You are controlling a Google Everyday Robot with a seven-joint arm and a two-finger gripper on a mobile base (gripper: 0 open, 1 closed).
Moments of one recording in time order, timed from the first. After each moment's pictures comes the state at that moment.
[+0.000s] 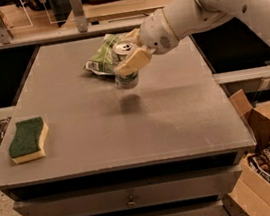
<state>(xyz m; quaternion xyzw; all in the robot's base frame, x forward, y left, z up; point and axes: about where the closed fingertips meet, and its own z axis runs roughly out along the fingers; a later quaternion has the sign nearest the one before) 0.613 0.005 0.919 -0.62 0.61 0.29 0.39</state>
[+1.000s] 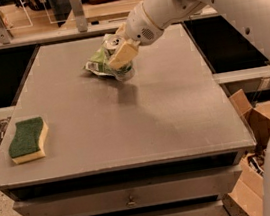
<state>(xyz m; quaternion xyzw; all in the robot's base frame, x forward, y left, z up) 0.660 0.022 0.911 -0.63 0.65 0.22 0.36</state>
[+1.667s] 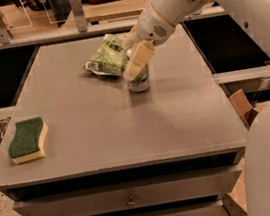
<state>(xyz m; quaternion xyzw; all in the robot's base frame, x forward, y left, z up) 0.644 -0.011 0.896 -0.65 0.67 0.24 0.28</state>
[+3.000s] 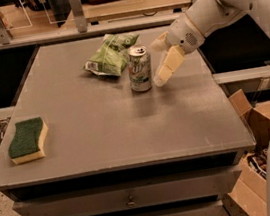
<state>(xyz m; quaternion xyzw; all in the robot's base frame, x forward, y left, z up) 0.630 -0.071 0.874 -0.59 0.69 0.32 0.28</state>
